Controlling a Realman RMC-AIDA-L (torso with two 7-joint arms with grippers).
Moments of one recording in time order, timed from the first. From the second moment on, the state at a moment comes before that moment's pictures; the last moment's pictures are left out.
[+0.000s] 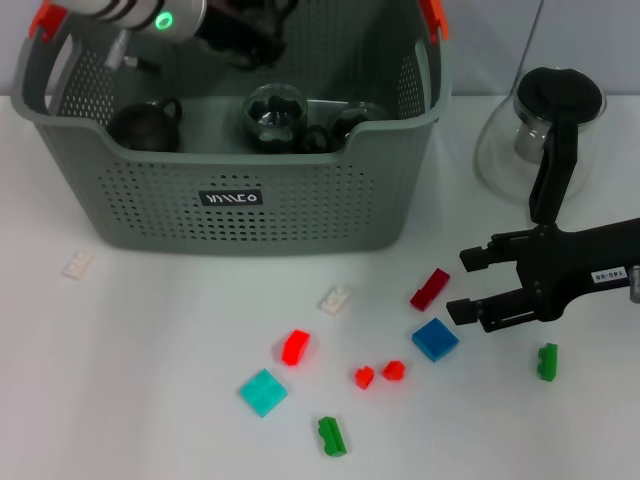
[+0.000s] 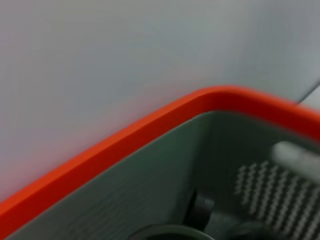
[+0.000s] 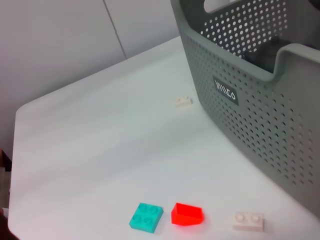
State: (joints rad) left arm -1.02 -2.04 0.97 0.76 2.58 0.96 -2.26; right arm 0.60 2.02 -0.95 -0.86 -2.11 -1.62 1.71
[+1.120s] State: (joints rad) left arm -1.01 -2.15 1.07 0.69 2.85 0.79 -2.38; right arm 0.60 2.03 -0.95 -0.86 -2.14 -1.61 1.70
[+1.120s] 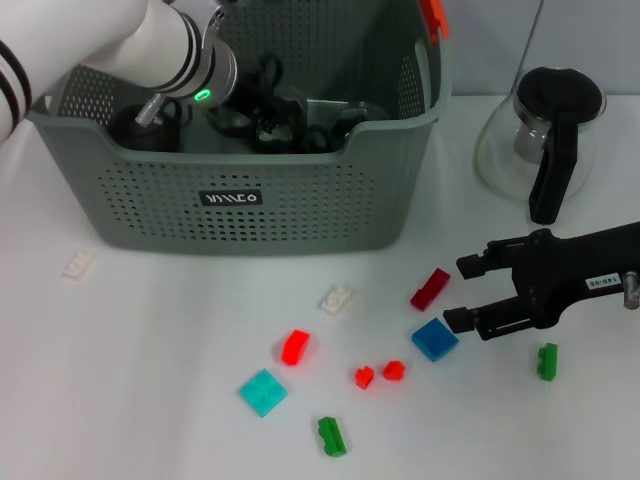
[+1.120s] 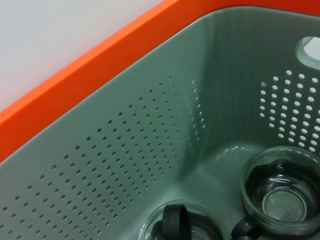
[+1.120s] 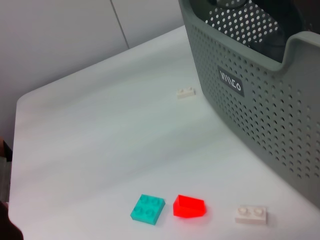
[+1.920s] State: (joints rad) left arm -0.85 -2.16 0.98 1.20 2.67 1.08 -2.43; right arm 0.60 2.03 -0.95 -0.86 -2.14 -1.61 1.70
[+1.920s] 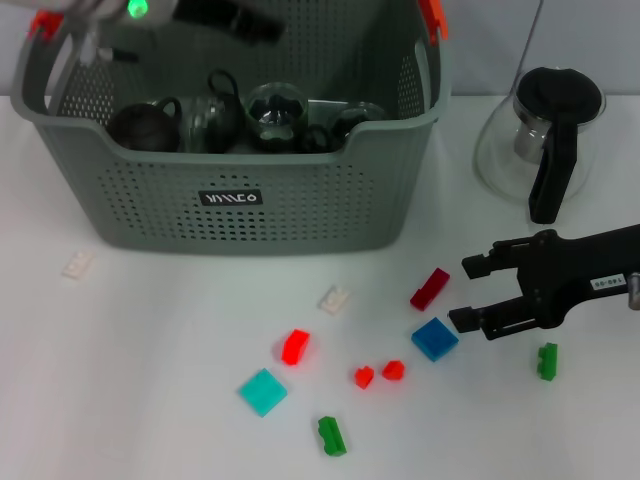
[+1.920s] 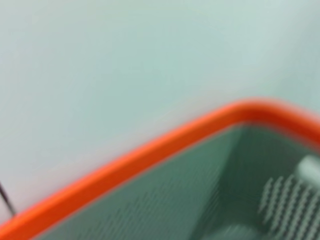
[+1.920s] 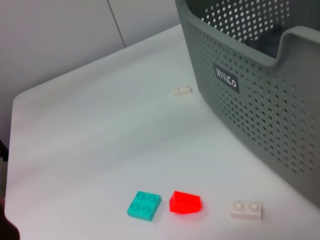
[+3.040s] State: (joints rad) left arm -0.31 -2.17 0.63 1.45 1.89 1.86 -1.84; right arm 0.60 2.02 -0.91 -0.86 -2.14 -1.58 1.70
